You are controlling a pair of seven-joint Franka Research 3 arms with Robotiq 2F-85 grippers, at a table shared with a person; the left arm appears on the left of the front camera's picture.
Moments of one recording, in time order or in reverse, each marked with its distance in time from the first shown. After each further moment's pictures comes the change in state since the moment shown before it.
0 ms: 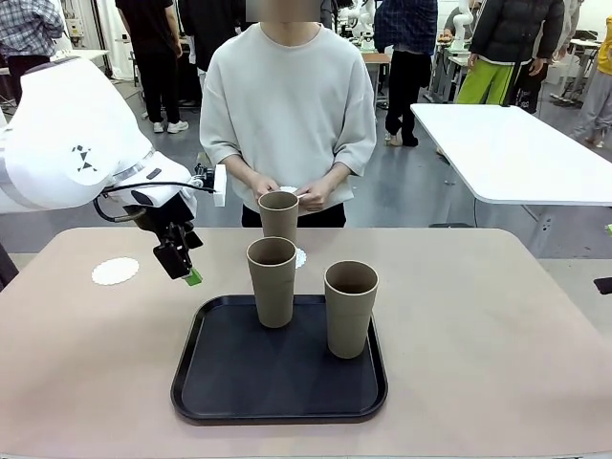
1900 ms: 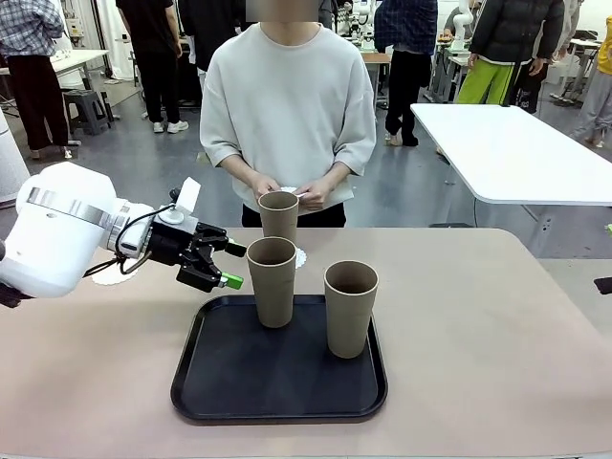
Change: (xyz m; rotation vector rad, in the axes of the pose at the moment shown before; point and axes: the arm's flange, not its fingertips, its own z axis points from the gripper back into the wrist) left arm -0.049 0.030 -0.100 -0.149 -0.804 -0.059; right arm 0.000 0.000 0.000 0.000 0.000 0.000
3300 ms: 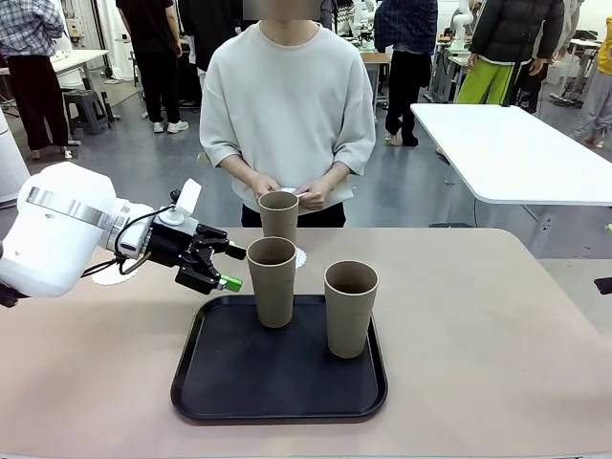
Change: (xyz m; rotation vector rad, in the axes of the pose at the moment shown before) left arm -0.004 -0.002 -0.001 -0.041 -0.014 -0.001; right arm 0.000 0.000 0.000 0.000 0.000 0.000
